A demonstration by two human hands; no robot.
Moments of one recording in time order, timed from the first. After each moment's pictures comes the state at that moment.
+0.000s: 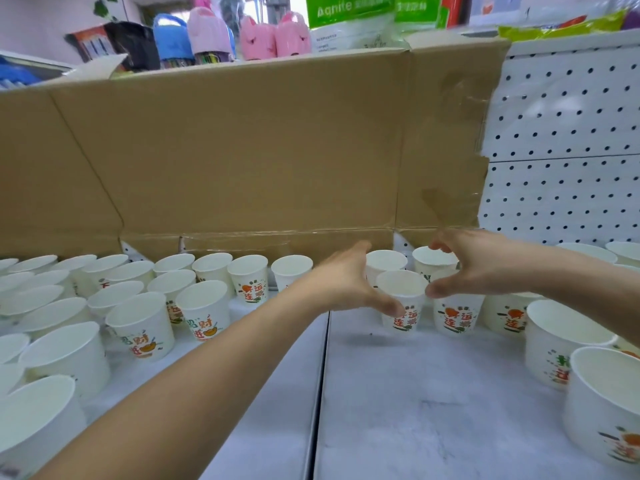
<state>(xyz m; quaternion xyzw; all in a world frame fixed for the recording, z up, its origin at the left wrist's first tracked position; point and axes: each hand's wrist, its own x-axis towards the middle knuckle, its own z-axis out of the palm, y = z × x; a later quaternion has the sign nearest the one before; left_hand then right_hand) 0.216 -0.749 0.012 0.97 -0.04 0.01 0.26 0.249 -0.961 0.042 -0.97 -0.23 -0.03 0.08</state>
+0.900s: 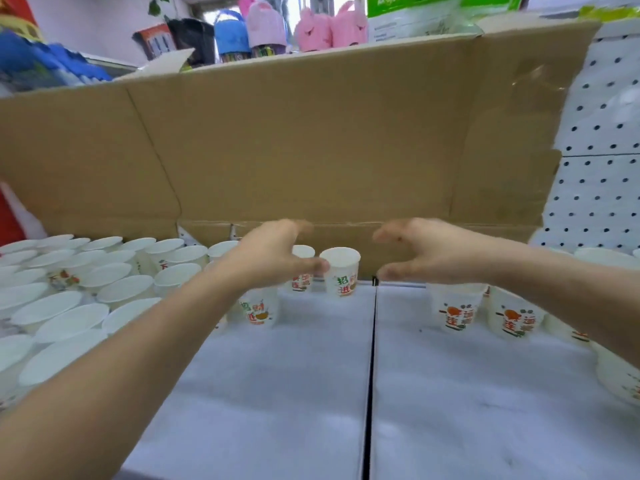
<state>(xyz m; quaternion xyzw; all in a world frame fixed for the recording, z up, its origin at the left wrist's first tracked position) 0.148 -0.629 0.049 0.98 0.03 0.12 0.12 0.240 -0.855 0.048 -0.91 -0.40 -0.03 0.13</state>
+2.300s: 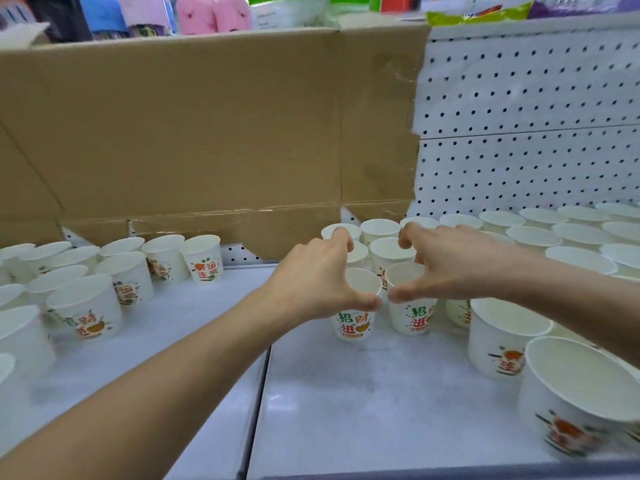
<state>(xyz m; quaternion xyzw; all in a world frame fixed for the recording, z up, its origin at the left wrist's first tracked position) 0.149 -0.807 0.014 0.98 -0.08 0.10 0.11 0.184 -0.991 0.029 -0.98 -0.20 -0.08 -0.01</state>
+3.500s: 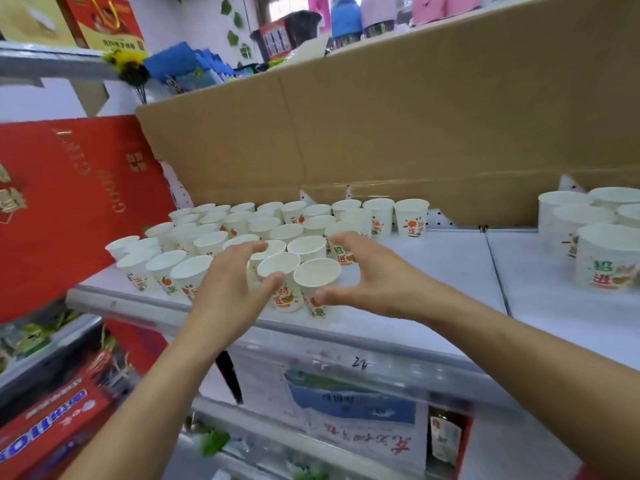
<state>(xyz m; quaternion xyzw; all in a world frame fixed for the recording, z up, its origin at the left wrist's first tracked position) -0.106 -0.509 -0.004 0.92 0.20 0.30 0.15 0.020 -0.687 -0.007 -0.81 -0.47 0.02 0.36</state>
